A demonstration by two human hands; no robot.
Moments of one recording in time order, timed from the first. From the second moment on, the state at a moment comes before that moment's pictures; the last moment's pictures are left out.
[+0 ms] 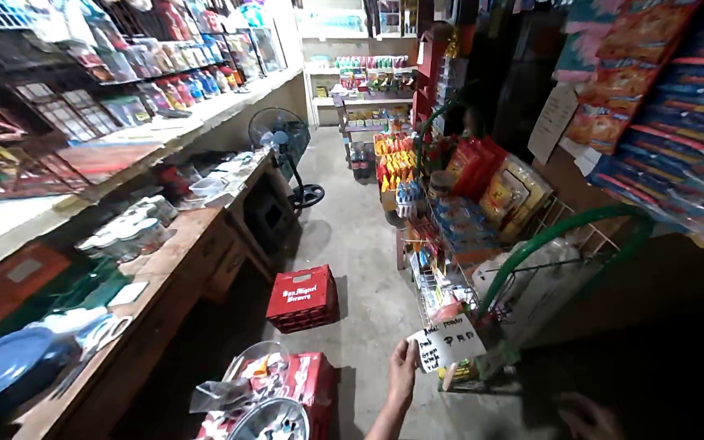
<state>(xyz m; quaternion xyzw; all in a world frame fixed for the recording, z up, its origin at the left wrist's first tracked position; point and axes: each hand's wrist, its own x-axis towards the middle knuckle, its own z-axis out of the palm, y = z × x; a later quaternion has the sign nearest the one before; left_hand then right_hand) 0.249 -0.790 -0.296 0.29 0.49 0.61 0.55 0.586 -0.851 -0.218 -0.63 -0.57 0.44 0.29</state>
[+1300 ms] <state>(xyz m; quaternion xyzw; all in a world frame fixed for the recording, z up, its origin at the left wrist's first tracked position) 0.344 -0.759 -0.265 0.59 0.53 0.46 0.41 0.565 -0.770 -0.259 -0.70 -0.42 0.31 0.49</state>
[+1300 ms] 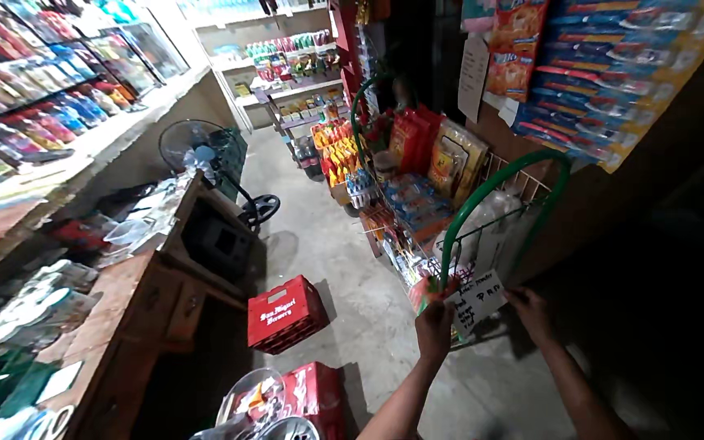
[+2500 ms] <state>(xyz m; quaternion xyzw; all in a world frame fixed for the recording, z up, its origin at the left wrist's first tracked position) 0.012 -0.717 -0.168 0.26 0.51 0.78 0.24 0.224 -0.684 -0.172 -0.28 -0.45 0.81 0.23</state>
